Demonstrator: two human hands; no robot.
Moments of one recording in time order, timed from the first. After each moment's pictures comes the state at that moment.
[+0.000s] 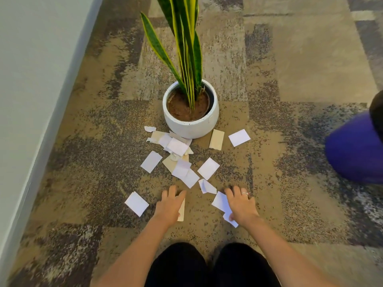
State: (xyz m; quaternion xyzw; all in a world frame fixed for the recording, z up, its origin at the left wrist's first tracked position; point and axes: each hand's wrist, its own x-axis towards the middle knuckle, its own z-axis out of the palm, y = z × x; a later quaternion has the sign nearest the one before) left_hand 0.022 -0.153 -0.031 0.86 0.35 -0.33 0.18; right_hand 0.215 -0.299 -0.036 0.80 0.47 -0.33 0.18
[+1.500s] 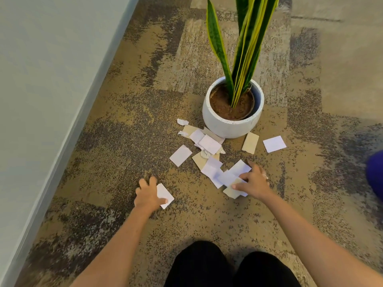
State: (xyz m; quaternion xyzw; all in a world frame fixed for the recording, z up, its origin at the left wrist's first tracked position) left_hand -0.078 -0.067 -0.022 0.68 0.62 -0.27 0.29; right_hand 0.220 -0.203 -0.011 0.82 0.35 -0.45 -0.10
